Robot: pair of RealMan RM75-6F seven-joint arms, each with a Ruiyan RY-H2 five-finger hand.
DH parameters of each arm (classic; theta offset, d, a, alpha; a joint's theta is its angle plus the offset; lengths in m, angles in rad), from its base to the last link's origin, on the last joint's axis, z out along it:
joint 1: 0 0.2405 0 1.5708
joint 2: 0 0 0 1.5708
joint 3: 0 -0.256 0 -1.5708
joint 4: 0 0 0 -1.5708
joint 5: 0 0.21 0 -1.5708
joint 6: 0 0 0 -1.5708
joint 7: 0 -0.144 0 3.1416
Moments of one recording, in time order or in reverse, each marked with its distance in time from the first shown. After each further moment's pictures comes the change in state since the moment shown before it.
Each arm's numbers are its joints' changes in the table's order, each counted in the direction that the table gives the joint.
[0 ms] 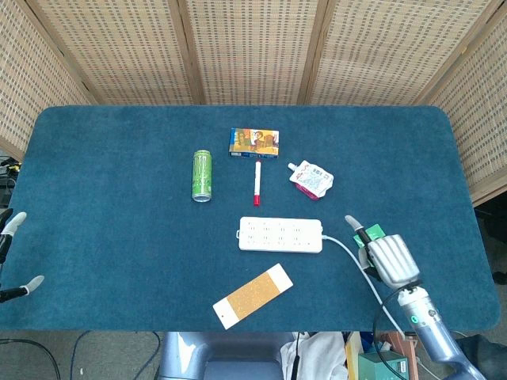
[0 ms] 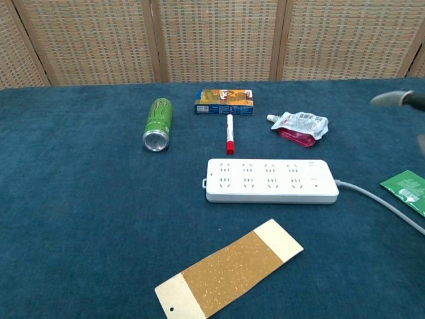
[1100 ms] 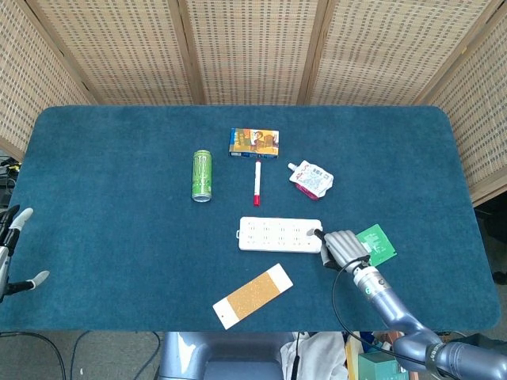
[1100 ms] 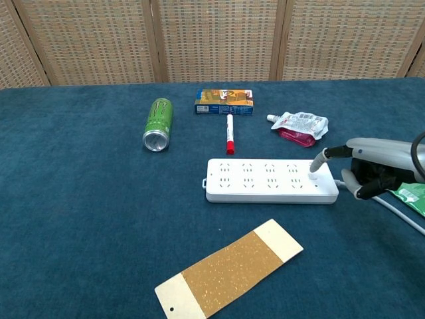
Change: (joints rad) left arm -0.032 0.017 0.018 0.011 -0.065 -0.047 -0.052; right arm 0.235 0.123 -0.012 -0.033 0.360 -0.323 0.063
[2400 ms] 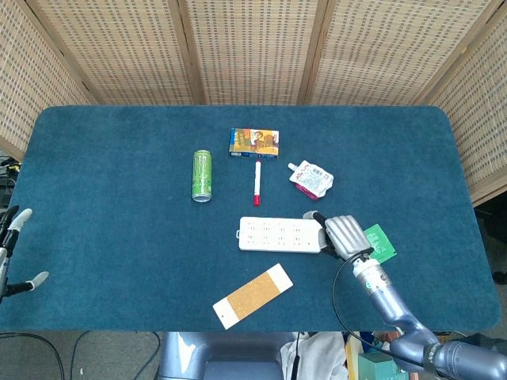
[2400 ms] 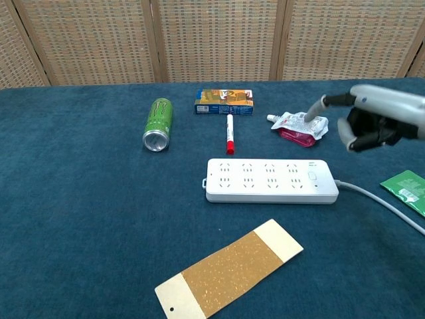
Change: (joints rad) left arm 0.007 -0.007 -0.007 0.002 0.017 0.016 0.018; right arm -0.008 -0.011 -0.037 0.041 -0.108 0.234 -0.101
